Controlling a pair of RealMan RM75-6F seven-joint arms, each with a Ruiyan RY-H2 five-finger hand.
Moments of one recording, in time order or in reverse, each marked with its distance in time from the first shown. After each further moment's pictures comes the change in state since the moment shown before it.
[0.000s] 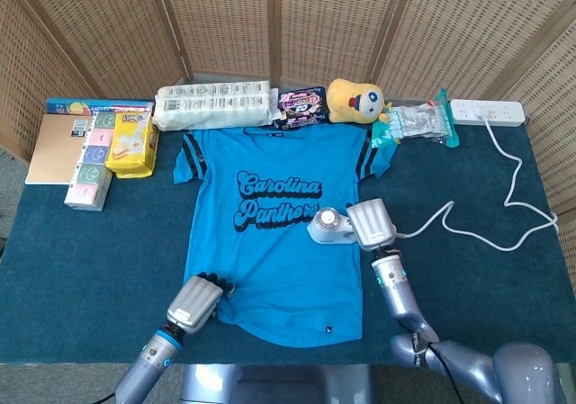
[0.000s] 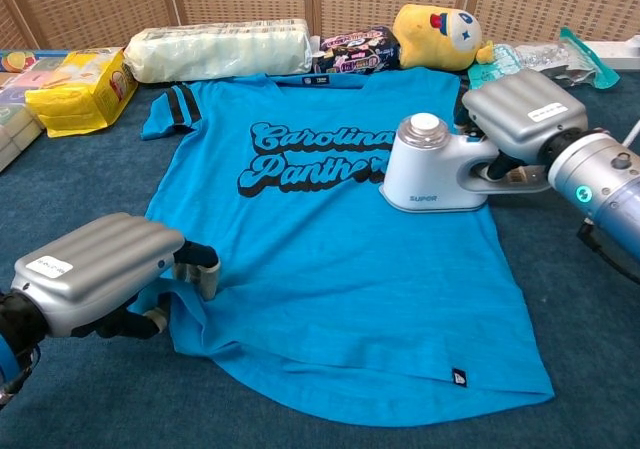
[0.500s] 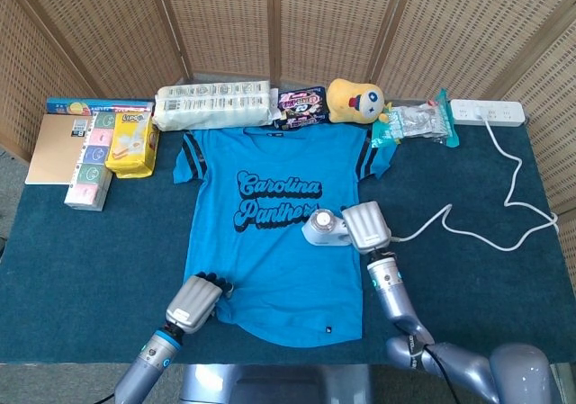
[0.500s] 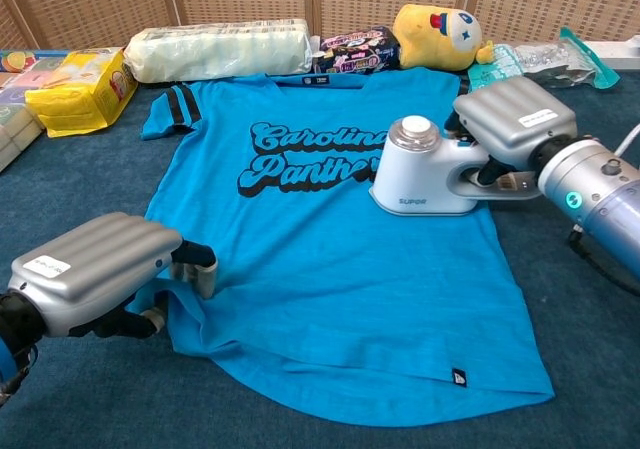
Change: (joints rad) left arm 0.004 0.006 0.000 -0.006 -0.003 0.006 0.004; right arm 0.010 -0.038 0.008 -0.010 0.005 -0.009 0.016
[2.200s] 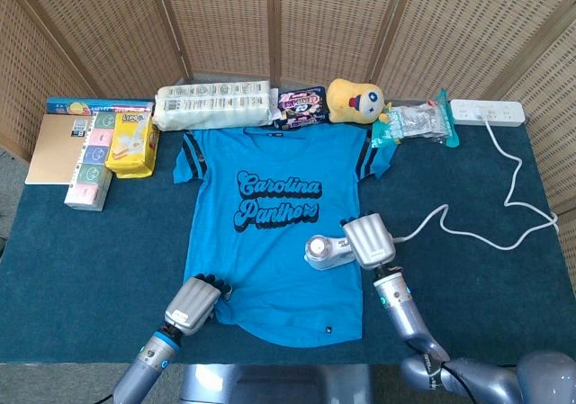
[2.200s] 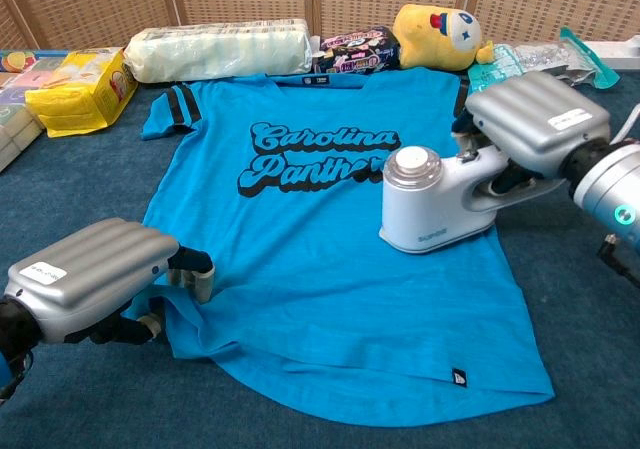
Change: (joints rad) left arm 0.006 0.000 0.011 0.014 0.012 -0.006 -0.014; right arm -0.075 0.130 -0.054 -0.212 -0.078 0.090 0.007
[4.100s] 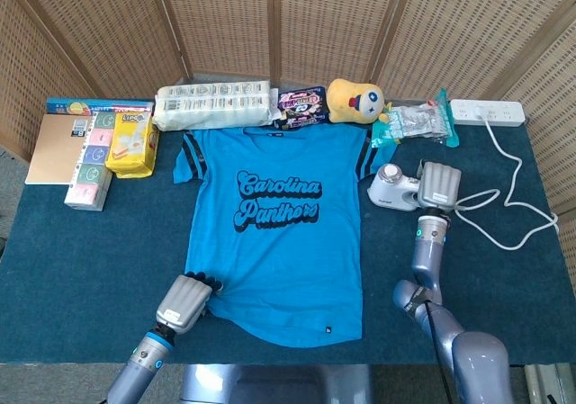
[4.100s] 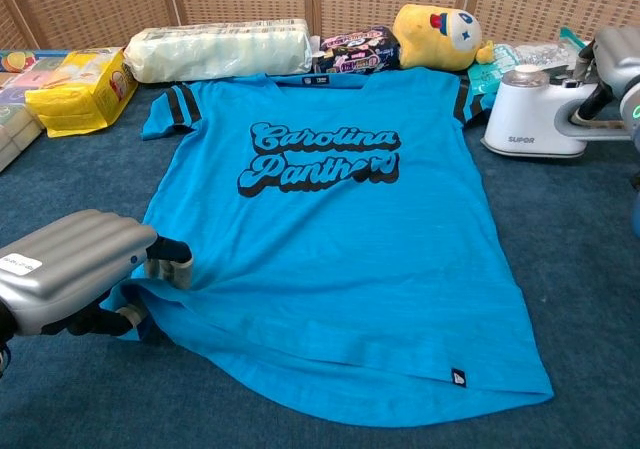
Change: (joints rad) left arm 0.019 0.030 -0.007 -0.055 -0.044 0.033 0.064; right arm 0.225 -0.291 0.320 0.902 0.356 -0.236 0.303
